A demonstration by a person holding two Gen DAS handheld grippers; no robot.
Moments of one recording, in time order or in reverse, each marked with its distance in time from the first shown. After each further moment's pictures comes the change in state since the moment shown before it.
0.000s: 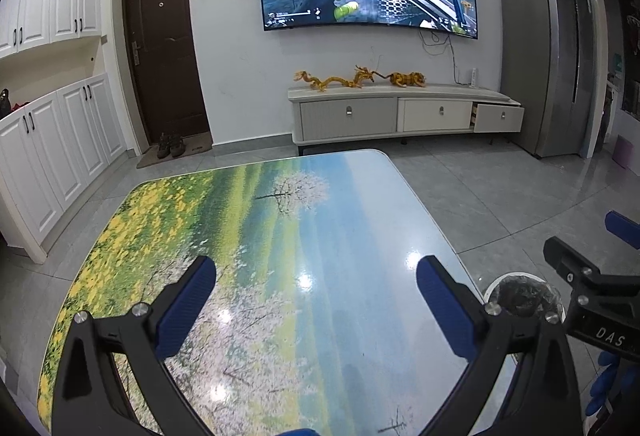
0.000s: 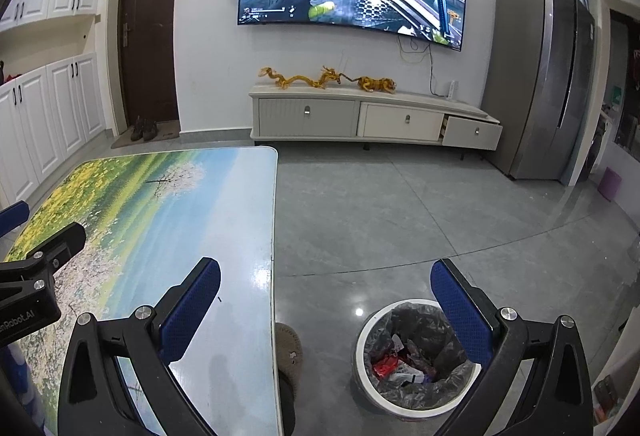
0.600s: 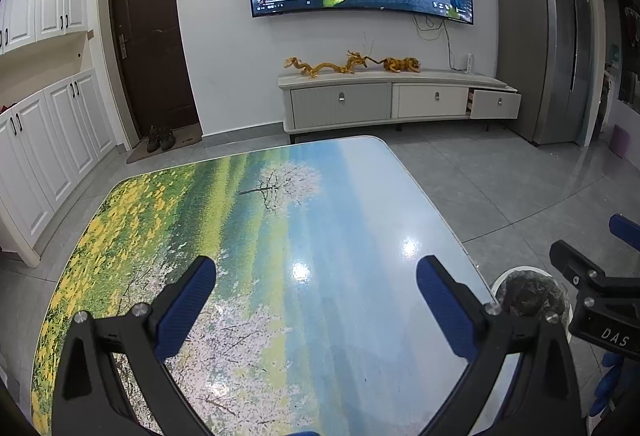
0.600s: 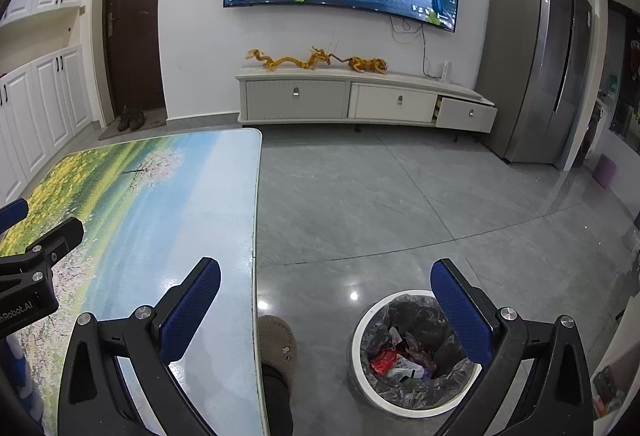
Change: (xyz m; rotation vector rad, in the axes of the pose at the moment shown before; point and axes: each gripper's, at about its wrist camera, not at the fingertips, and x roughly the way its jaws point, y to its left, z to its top) left arm 0.046 -0.004 0.005 0.023 0.045 -0.021; right arm 0.035 -0.004 -0.001 0.020 0.067 -0.031
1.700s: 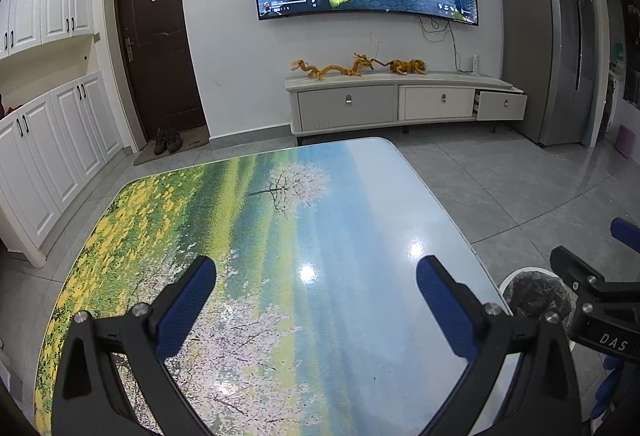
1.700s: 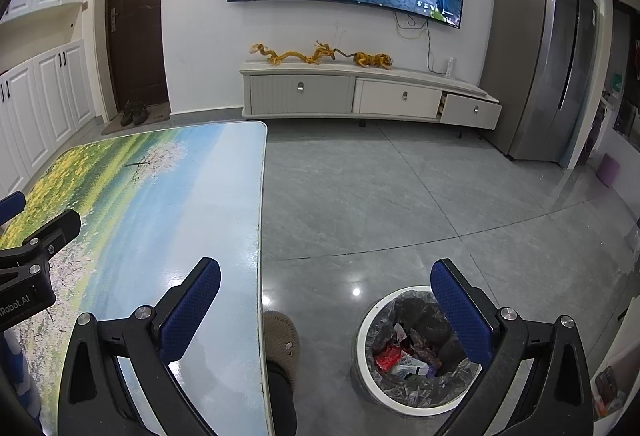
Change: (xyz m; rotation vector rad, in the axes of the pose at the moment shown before) left arm -0.006 0.006 -0.004 -0.002 -0.016 0.027; right arm 0.003 0.002 -0.003 -0.007 0.007 0.010
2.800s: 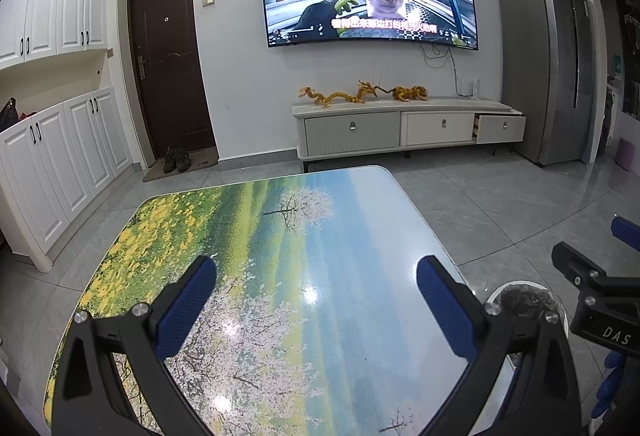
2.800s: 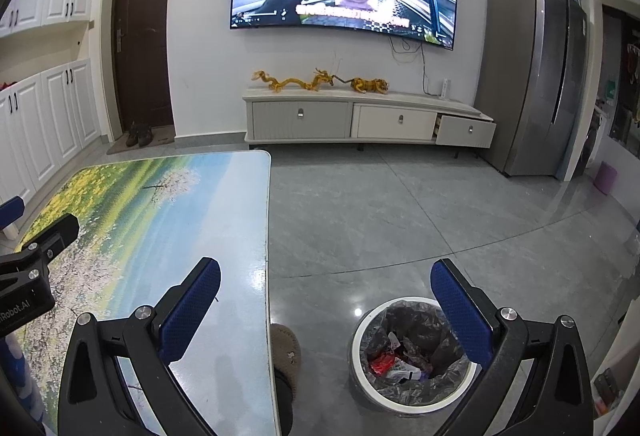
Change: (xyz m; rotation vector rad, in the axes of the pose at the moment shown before) left arm -0.066 -0.002 -0.002 -0.015 -0.090 0.019; right arm -0.062 -0.010 -0.005 0.016 -0.097 0.011
